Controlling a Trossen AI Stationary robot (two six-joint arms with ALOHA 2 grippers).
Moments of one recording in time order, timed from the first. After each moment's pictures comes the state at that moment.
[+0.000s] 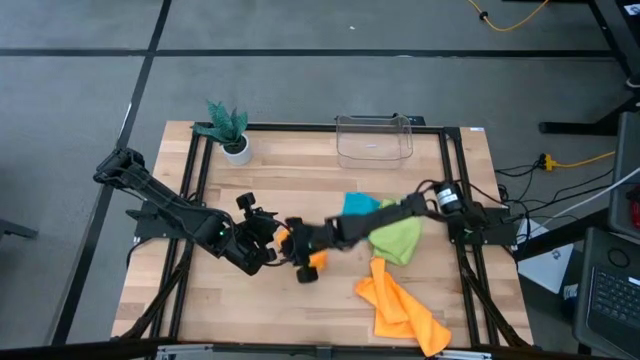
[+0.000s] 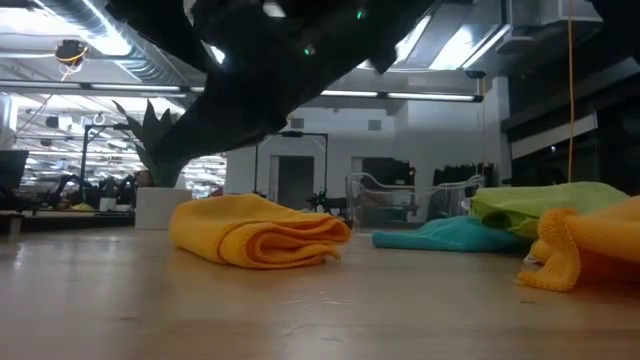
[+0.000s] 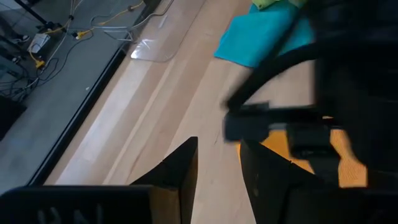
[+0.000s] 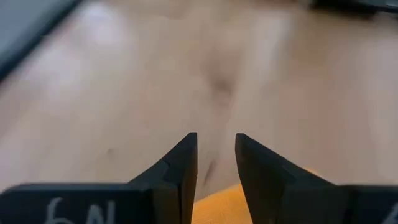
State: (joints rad) left arm -0.53 1.39 1.06 -0.83 -0.87 -0.64; right arm 0.19 2.20 1.56 0.00 -0.12 -0.09
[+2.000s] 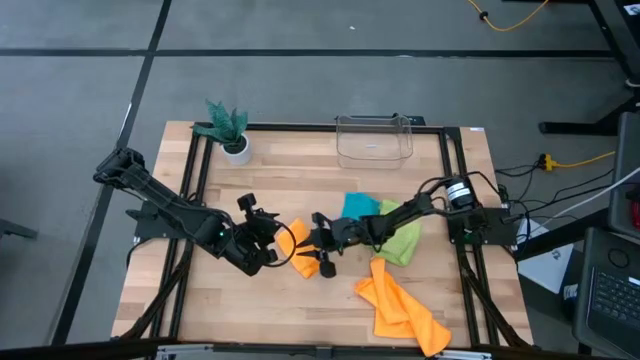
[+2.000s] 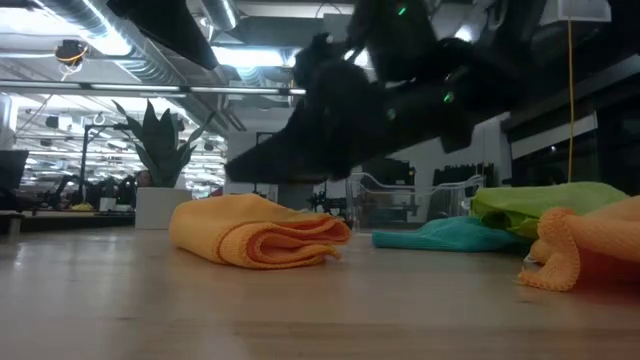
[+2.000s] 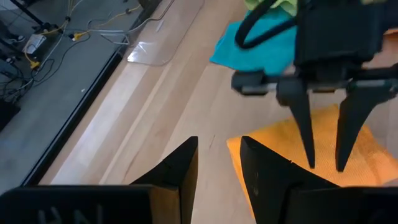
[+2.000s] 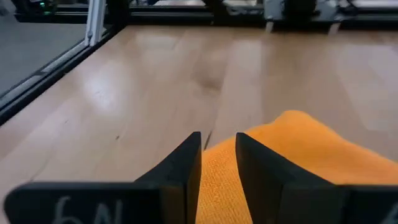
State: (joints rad) left arm -0.53 1.39 1.06 -0.80 -0.87 -0.64; right arm 0.17 2.12 1.02 0.78 -0.06 0.05
